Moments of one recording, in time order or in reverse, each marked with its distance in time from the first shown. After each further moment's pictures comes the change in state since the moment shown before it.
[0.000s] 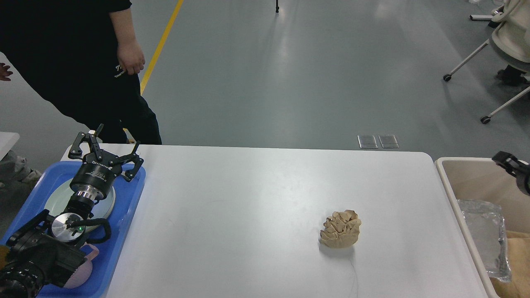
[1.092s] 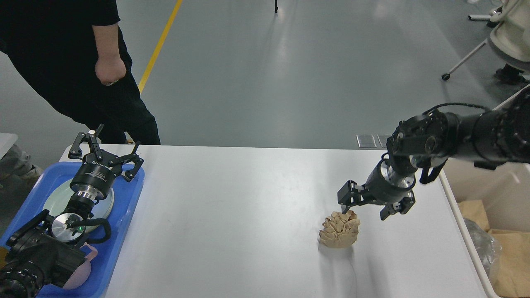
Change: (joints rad) left arm 0.000 0.000 0.000 0.000 0.000 0.000 0.000; right arm 0.507 0.497 -0.301 0.541 0.009 0.545 -0.001
